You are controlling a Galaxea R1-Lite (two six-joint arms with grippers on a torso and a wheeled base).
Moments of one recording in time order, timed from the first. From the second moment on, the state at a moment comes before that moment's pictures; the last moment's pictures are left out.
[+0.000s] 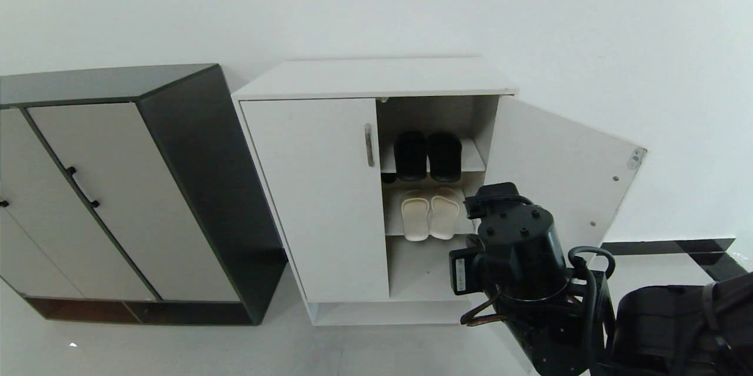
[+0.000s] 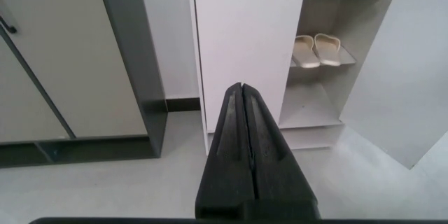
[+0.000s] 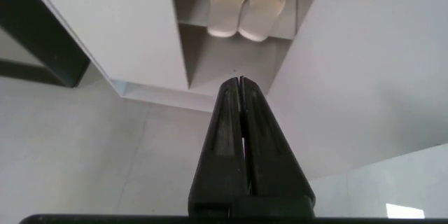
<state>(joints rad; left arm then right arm) 0.00 0.00 0.00 0.00 -0.02 0.01 0.94 1.83 -0.85 -0.59 -0.75 0.27</state>
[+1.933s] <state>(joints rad) 0.00 0.00 0.00 0.00 -0.02 0.02 0.93 1.84 -0.83 -0.61 -0.74 0.25</state>
